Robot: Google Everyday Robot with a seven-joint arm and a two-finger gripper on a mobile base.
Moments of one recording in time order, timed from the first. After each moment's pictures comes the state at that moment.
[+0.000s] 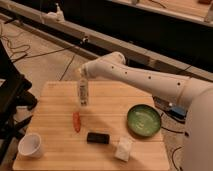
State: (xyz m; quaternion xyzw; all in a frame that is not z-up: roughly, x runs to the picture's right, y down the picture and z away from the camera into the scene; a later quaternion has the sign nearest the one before) arm -0.110 -0.096 0.771 -0.18 -0.26 0.57 0.76
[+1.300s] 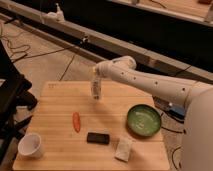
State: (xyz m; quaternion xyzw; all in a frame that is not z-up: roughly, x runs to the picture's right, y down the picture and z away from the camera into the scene) arm -0.043 -0.110 0.821 -0.11 -0.26 0.58 0.76
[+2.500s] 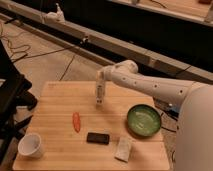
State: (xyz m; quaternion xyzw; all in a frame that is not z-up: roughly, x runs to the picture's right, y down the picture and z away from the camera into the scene) arm -0.018 -0.087 0.858 -0.11 -0.22 0.63 0.73
